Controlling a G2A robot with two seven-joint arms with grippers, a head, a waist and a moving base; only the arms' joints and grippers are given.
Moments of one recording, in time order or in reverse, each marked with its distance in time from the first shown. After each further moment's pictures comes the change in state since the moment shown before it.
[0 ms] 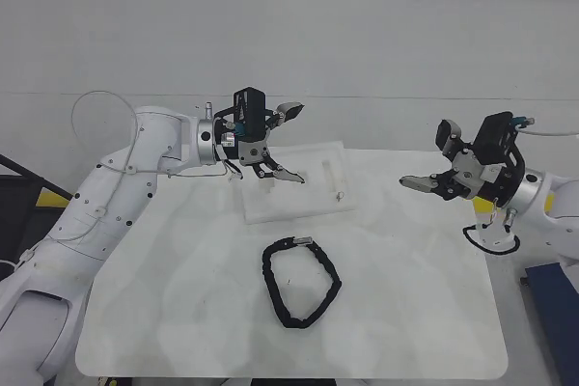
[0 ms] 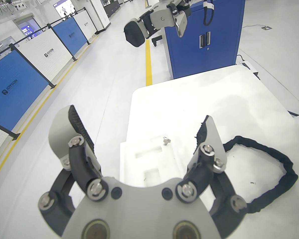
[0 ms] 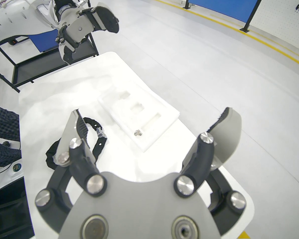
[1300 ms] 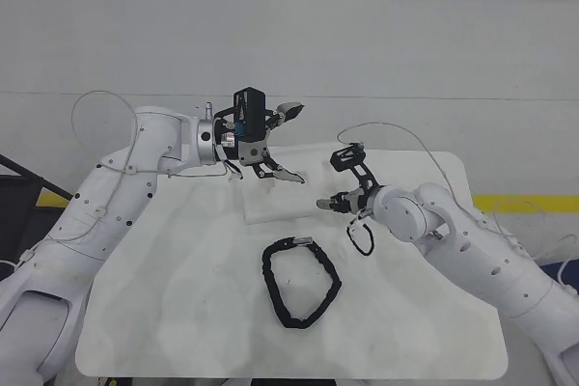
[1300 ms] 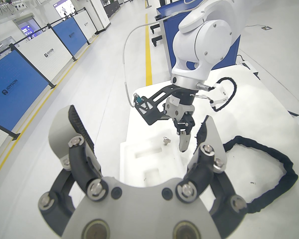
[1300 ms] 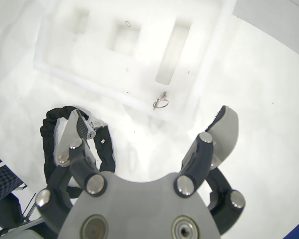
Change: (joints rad) left arm 0.000 0.000 0.000 0.000 0.000 0.000 0.000; right arm 0.373 -0.428 -0.610 0.279 0.044 0.838 0.437
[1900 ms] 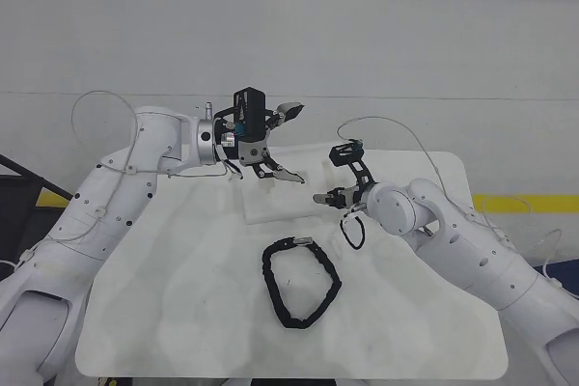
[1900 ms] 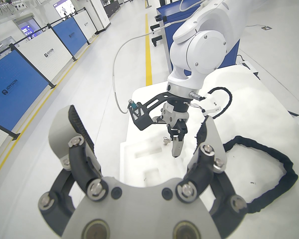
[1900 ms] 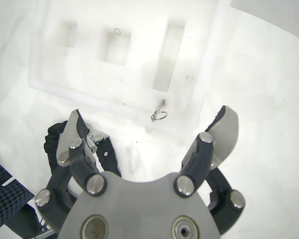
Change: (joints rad) left arm 0.000 0.000 0.000 0.000 0.000 0.000 0.000; right arm 0.011 -0.040 -0.010 0.062 0.036 0.038 -0.021
